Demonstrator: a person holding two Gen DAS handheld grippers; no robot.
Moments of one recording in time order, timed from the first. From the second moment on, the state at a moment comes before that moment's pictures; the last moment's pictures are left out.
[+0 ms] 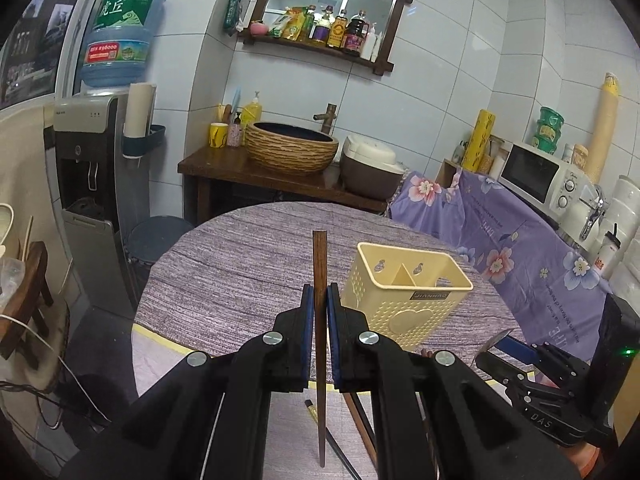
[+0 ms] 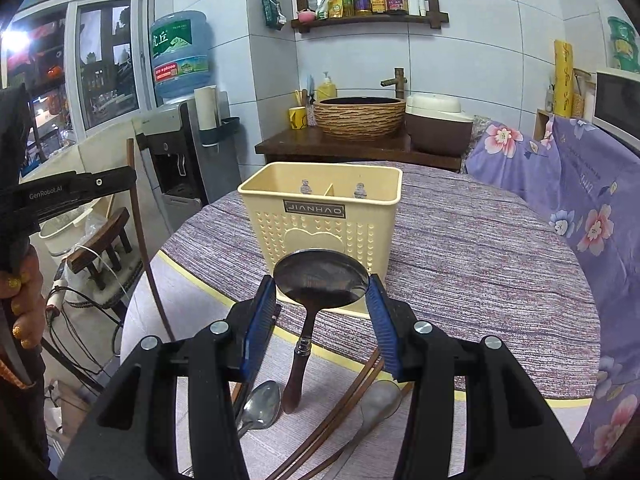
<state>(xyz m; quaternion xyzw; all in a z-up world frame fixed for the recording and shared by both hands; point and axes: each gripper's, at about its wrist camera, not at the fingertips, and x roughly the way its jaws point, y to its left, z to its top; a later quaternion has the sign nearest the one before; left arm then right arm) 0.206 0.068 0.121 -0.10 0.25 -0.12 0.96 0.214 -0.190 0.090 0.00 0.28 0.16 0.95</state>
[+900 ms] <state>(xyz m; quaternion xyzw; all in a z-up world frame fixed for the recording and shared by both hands) 0.281 0.008 0.218 -0.12 0.12 -0.14 0.98 0.309 -0.204 0.197 -0.01 0.17 0.11 0.98</state>
